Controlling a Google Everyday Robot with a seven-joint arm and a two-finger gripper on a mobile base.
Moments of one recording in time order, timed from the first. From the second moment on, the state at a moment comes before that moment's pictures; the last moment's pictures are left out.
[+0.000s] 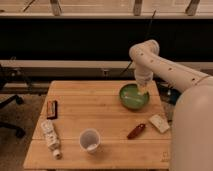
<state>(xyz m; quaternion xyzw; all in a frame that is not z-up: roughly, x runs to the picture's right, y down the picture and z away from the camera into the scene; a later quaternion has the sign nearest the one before) 0.196 0.018 0.810 -0.38 0.00 -0.18 0.91</state>
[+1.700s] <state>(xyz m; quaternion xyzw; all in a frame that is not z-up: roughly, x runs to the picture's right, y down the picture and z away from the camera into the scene) -0.053 0.137 0.671 -0.31 -0.17 -0.48 0.80</state>
